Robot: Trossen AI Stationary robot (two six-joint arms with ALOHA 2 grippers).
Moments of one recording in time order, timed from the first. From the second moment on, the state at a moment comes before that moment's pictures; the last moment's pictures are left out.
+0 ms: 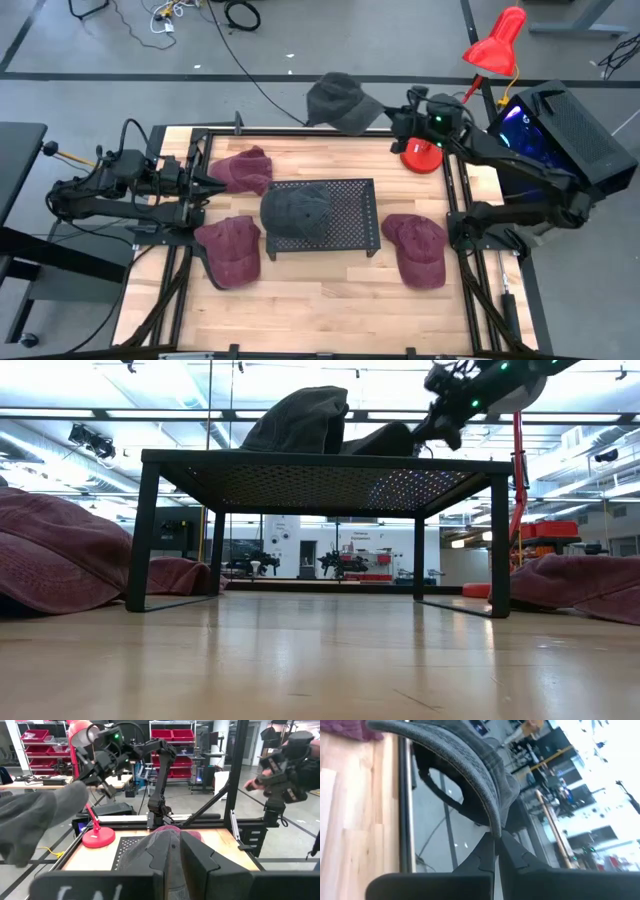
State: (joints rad) left arm 0.00 0.39 0.79 -0.39 0.00 0.00; right arm -0.61 1.11 0.98 -0.15 0.13 -0.92
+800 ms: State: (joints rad) left arm 0.00 0.39 0.79 -0.39 0.00 0.00; right arm -0.25 0.81 0.98 -0.55 0.63 -0.68
